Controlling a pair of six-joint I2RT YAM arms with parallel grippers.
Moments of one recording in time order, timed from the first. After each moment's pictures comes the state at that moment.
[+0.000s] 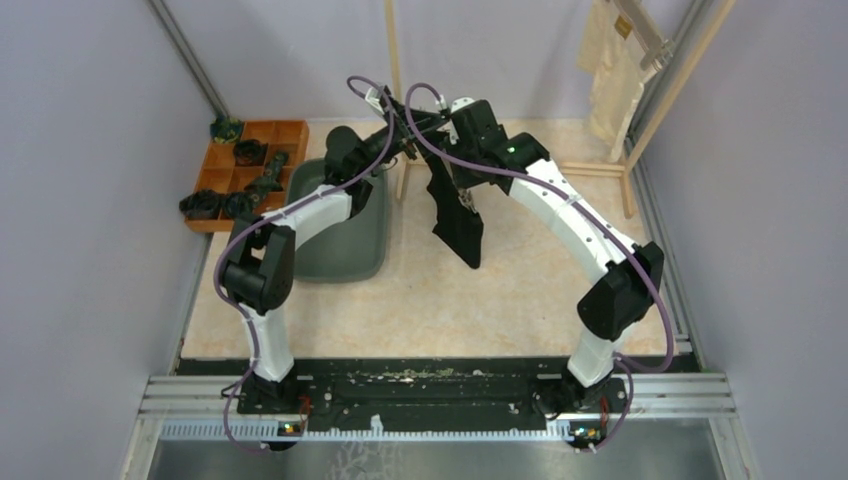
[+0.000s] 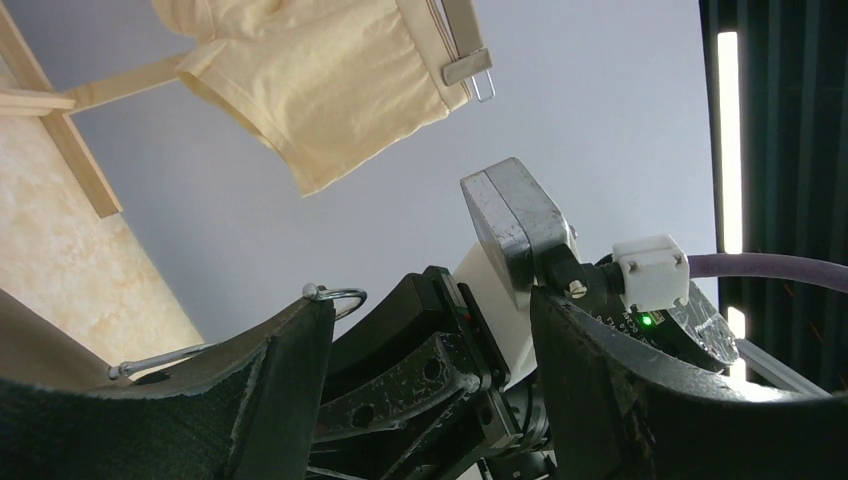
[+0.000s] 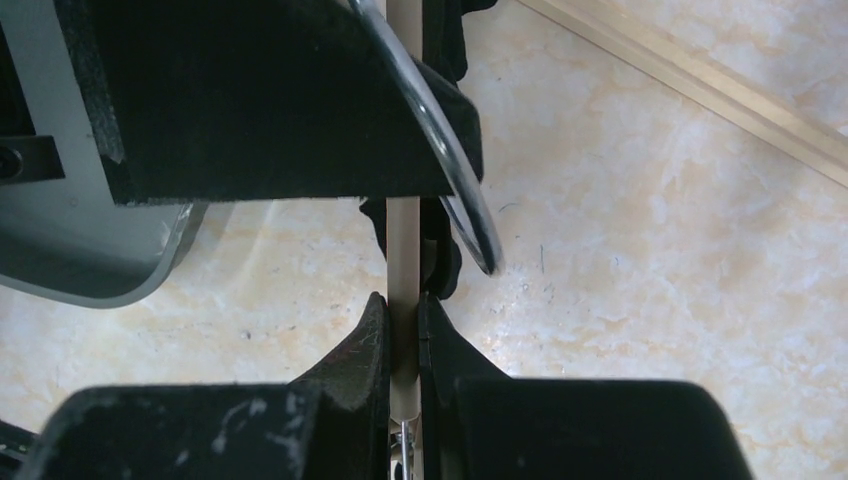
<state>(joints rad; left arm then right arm) -0.46 1.93 1.38 1.01 0.63 -1.62 0.62 1.72 1.81 -0.85 0.16 0.13</state>
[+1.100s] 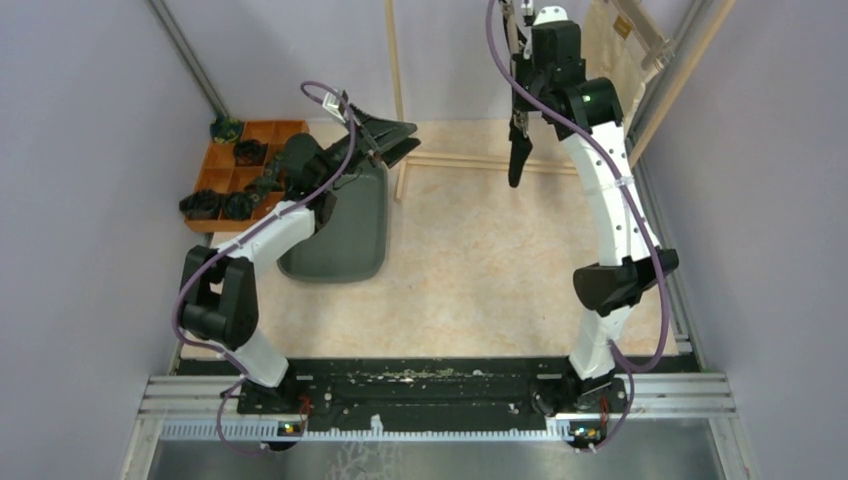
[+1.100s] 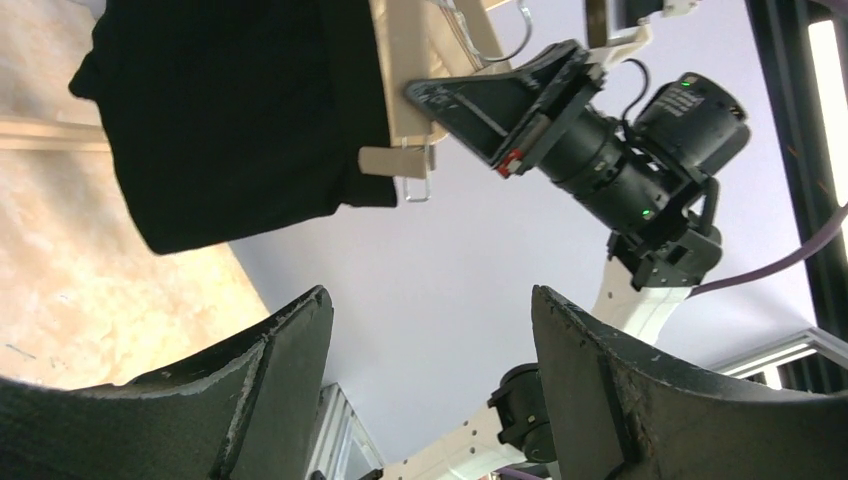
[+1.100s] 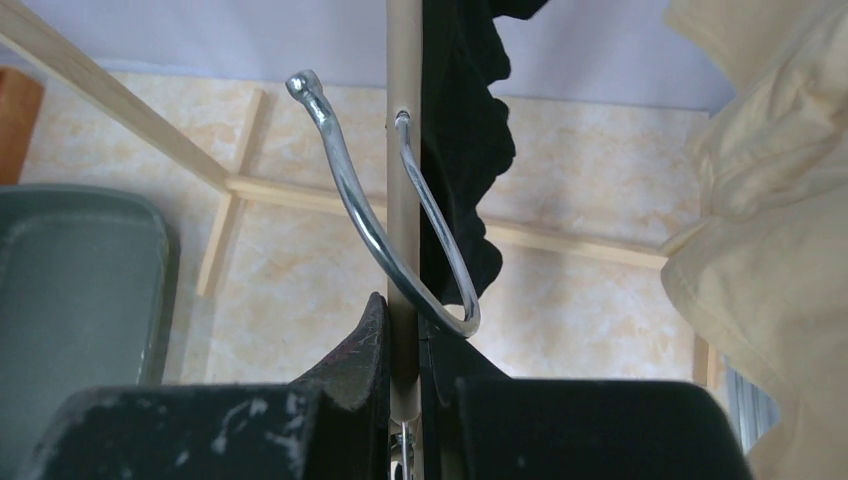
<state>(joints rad) -0.35 1.64 1.15 0.87 0.65 -1.44 0.35 1.85 2.38 -1.01 0.24 0.10</state>
